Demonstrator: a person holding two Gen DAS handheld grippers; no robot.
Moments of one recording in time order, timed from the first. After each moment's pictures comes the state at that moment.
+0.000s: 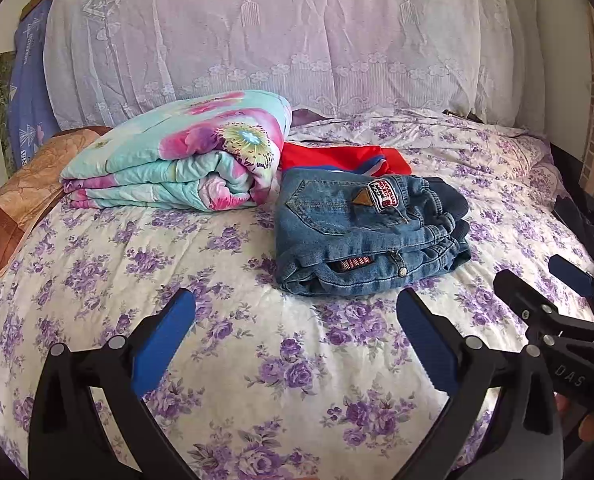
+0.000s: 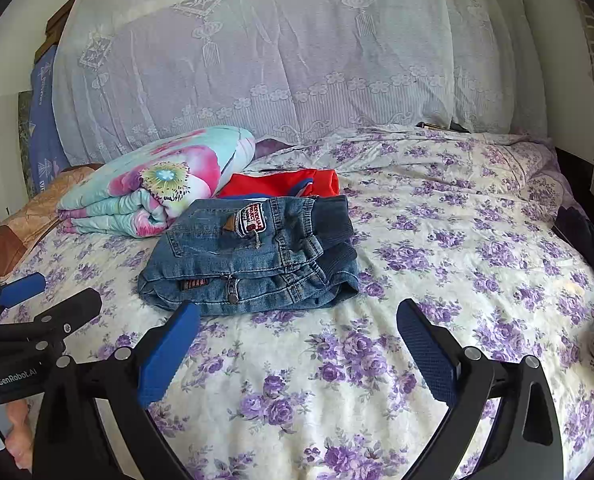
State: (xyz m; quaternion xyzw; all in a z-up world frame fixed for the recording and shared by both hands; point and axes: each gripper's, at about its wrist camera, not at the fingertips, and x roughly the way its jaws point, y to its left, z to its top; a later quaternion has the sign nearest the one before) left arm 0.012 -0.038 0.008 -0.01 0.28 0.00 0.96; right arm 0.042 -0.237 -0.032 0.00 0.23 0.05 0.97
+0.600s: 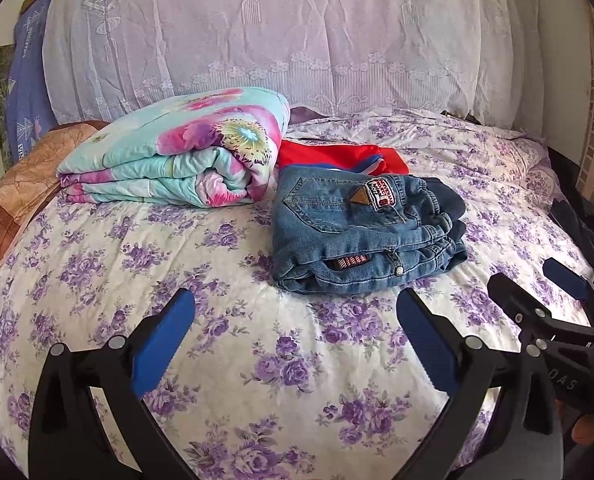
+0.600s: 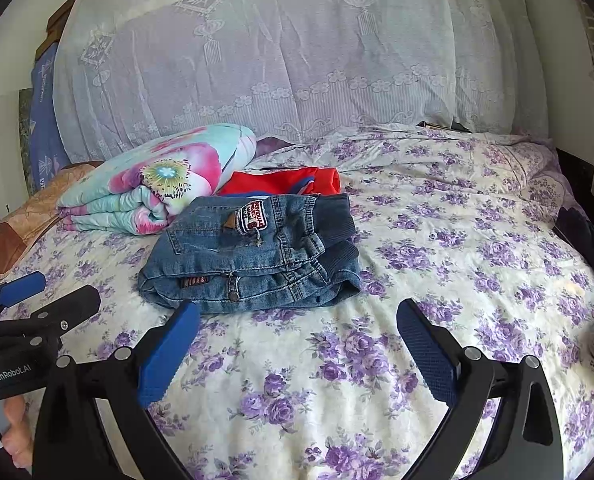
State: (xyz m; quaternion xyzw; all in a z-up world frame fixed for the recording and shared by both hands) left arm 0.012 -0.037 0.007 -0.02 0.29 -0.01 0.96; right arm 0.042 -0.235 -0.034 0.00 0.23 0.05 0.97
